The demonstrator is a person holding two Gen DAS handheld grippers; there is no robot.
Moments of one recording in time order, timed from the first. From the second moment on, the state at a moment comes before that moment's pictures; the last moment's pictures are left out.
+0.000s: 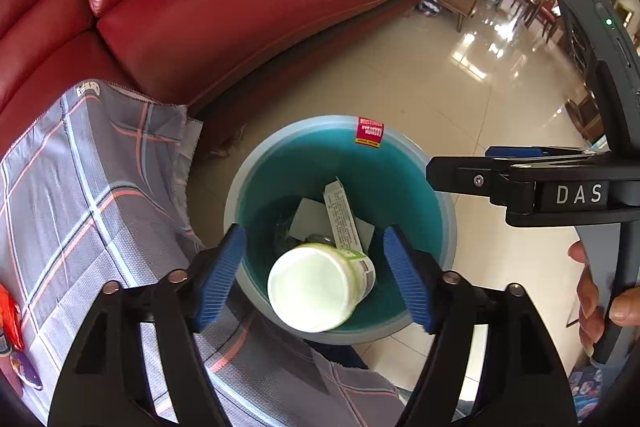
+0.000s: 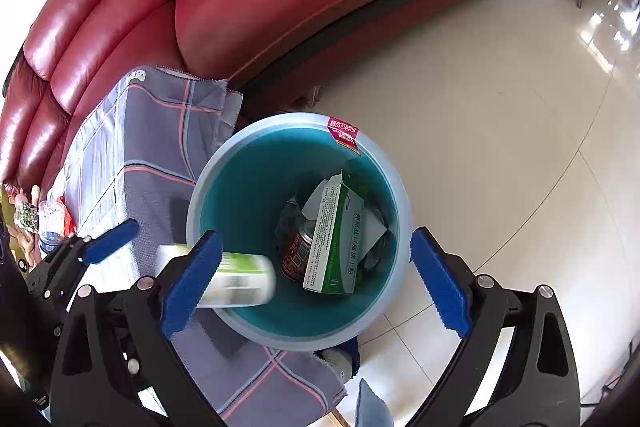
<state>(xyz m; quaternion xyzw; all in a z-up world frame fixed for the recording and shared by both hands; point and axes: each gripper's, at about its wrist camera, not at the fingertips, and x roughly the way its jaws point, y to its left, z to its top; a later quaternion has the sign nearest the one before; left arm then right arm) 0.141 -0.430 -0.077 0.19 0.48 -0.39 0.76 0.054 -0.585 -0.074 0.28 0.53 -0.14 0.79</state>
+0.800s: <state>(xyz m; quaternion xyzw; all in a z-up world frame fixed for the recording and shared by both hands) 0.130 -0.371 -0.046 0.15 0.47 -0.37 0.79 0.041 -0.533 -0.042 0.23 0.54 -0.15 0.80</state>
